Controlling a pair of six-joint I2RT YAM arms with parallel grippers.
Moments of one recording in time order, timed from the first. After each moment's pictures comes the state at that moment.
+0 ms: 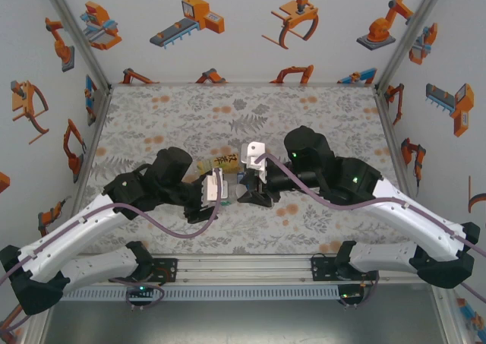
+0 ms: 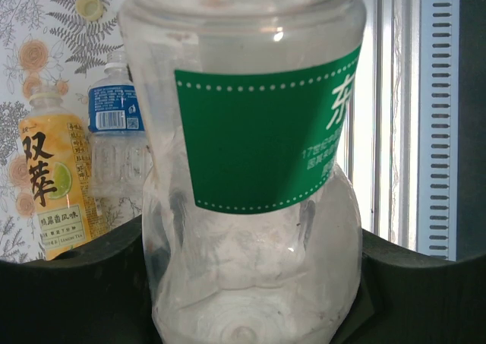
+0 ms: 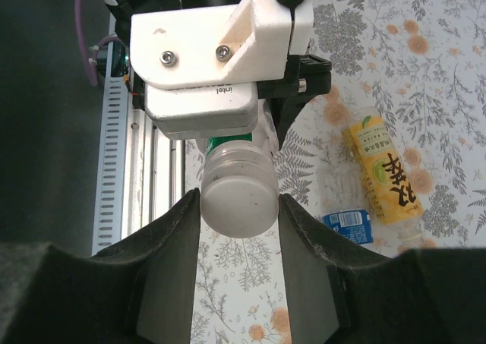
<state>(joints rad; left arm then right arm) -0.92 0.96 1.00 -0.80 0.43 0.56 1.06 1.13 1.36 -0.68 -0.44 -0.29</state>
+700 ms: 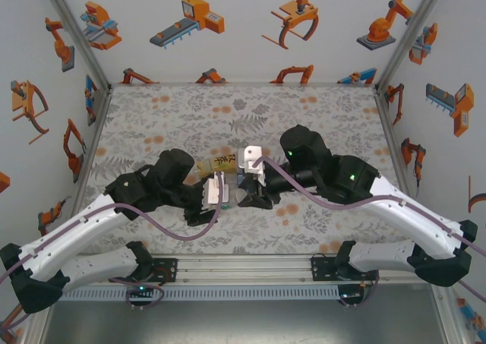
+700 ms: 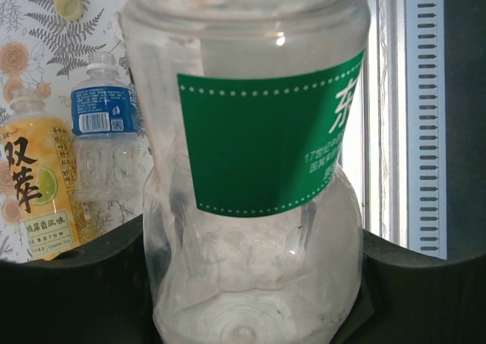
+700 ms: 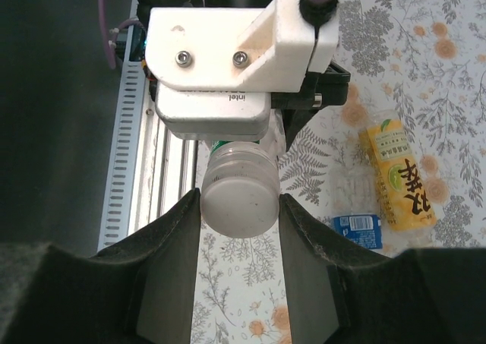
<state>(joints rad) -0.94 0.97 1.00 -0.81 0.45 0.57 1.06 1.15 1.38 -0.73 -0.51 -0.34</state>
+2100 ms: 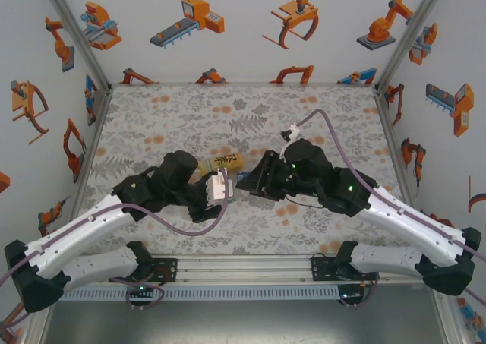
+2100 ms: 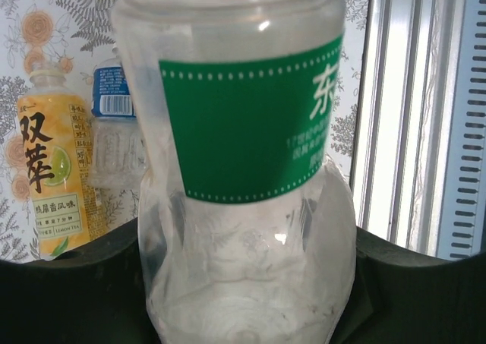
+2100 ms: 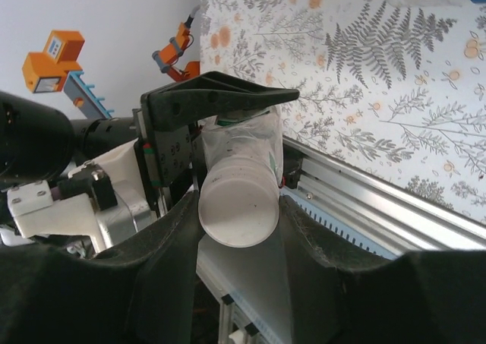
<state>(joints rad) -0.93 0.97 0.92 -0.69 0.36 0.51 1.02 1.05 1.15 -0.64 -0.05 1.20</state>
